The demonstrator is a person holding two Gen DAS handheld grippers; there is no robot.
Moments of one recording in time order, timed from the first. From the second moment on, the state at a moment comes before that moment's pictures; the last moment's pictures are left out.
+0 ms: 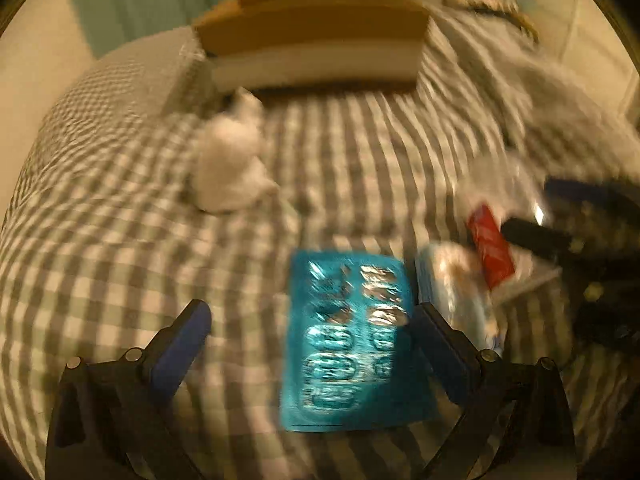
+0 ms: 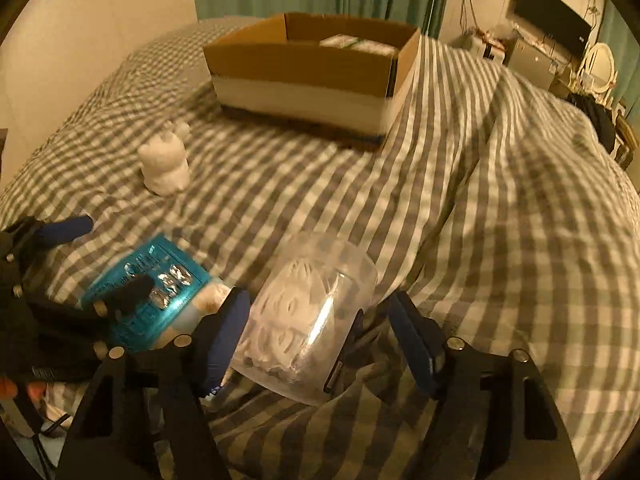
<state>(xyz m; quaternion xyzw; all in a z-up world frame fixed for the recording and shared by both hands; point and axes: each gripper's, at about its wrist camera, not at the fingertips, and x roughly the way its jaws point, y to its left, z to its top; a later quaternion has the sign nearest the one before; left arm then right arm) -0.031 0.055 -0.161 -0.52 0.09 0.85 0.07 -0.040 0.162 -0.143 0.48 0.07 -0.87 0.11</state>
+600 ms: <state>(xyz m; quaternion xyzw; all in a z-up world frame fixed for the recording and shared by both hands) -0.018 0.069 -0.155 -0.52 0.06 0.85 0.11 -0.044 0.157 -0.149 0.50 0.06 -0.86 0.12</state>
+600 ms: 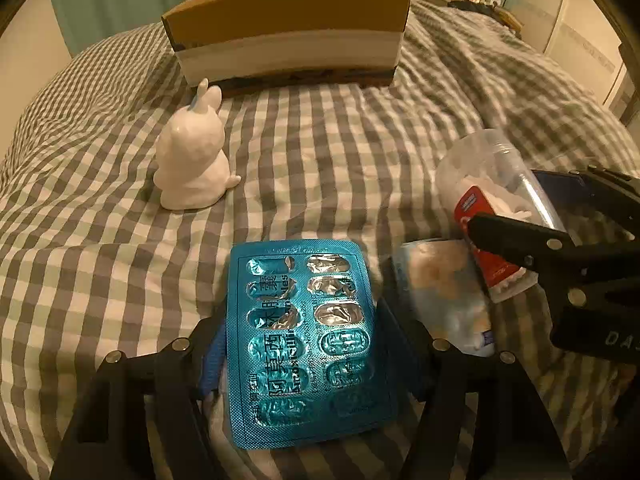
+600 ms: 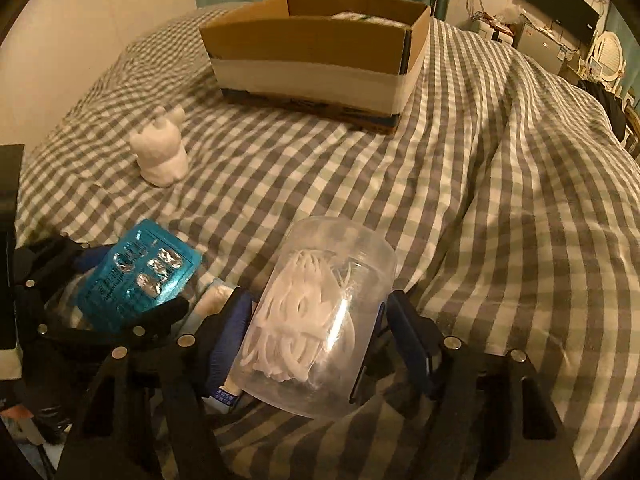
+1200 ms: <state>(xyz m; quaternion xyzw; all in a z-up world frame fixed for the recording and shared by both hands) -0.089 0.031 0.003 -0.36 -0.02 0.92 0.11 -0.057 0.143 -0.022 0.35 0.09 -0.92 0.16</state>
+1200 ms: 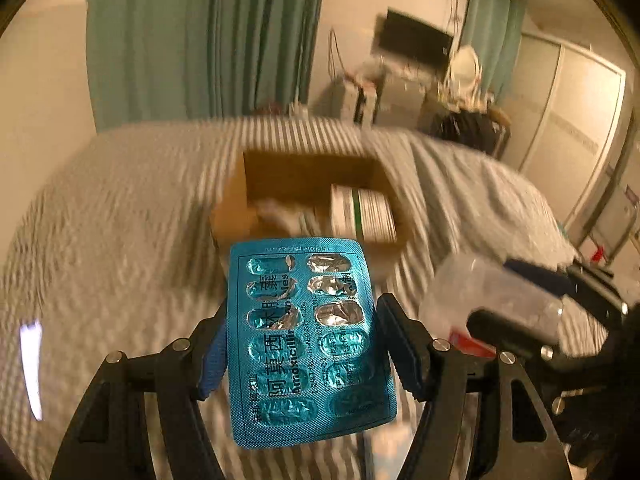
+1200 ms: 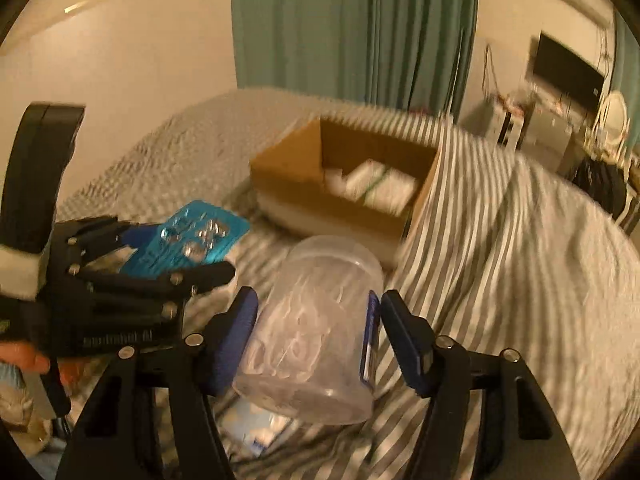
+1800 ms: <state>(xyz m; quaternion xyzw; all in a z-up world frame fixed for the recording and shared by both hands) -0.288 0.028 -0.047 -0.39 -0.01 0.91 0.10 -0.266 0.137 0.011 0.33 0.08 -0.93 0.15</state>
